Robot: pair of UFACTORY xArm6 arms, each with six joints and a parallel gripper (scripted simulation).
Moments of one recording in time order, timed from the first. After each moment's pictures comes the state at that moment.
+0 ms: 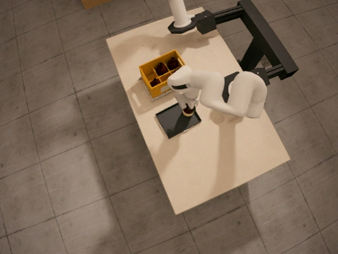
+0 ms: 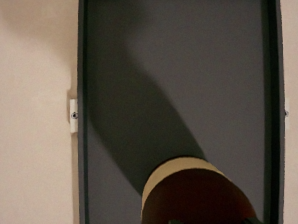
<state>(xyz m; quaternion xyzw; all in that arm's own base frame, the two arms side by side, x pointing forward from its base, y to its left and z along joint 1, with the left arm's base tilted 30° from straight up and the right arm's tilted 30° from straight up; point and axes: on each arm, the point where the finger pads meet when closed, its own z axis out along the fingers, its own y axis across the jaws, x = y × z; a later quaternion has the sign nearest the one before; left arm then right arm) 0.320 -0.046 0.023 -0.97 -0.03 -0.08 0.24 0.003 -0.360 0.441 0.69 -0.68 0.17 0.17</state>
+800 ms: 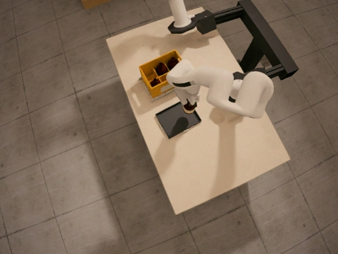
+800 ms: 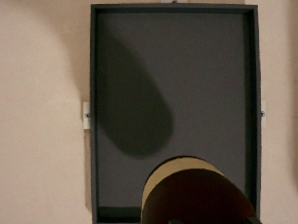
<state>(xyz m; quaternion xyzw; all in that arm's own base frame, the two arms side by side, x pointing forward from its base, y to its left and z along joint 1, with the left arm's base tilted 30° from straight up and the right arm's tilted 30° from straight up) 0.311 -0.074 0.076 -0.97 -0.03 -0.08 0.24 0.003 -0.360 0.441 0.69 -0.68 0.17 0.17</state>
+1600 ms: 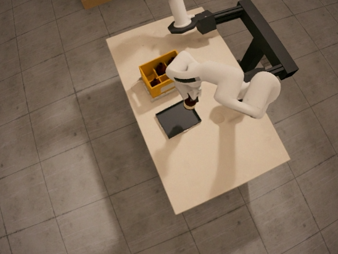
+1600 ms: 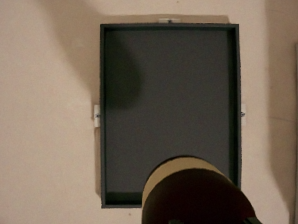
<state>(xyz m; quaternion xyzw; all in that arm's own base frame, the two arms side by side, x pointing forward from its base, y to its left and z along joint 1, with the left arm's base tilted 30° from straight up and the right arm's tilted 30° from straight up) 0.301 -0.109 0.139 -0.97 -0.03 -0.08 0.24 0.003 -0.360 0.441 0.69 -0.68 0.17 0.17</state>
